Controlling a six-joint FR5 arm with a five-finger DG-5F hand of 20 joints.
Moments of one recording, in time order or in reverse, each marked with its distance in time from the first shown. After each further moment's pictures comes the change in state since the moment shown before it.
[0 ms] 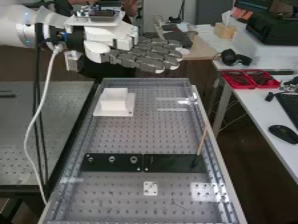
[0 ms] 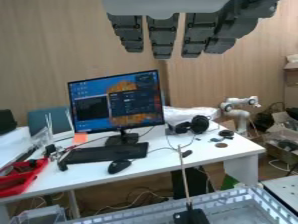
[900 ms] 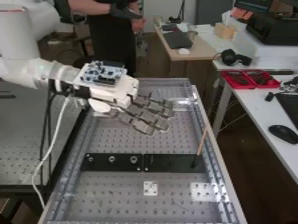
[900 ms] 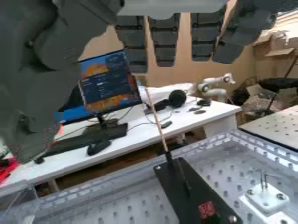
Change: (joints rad) arm -0.016 -0.129 -0.151 0.239 0.086 0.141
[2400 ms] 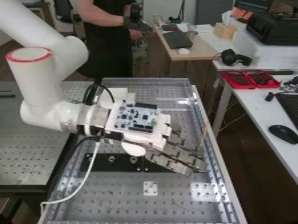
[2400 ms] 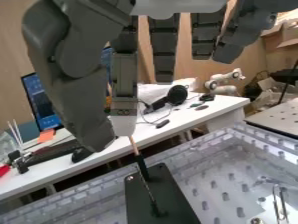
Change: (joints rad) arm -0.164 -0.298 0.226 0.105 -0.213 0.037
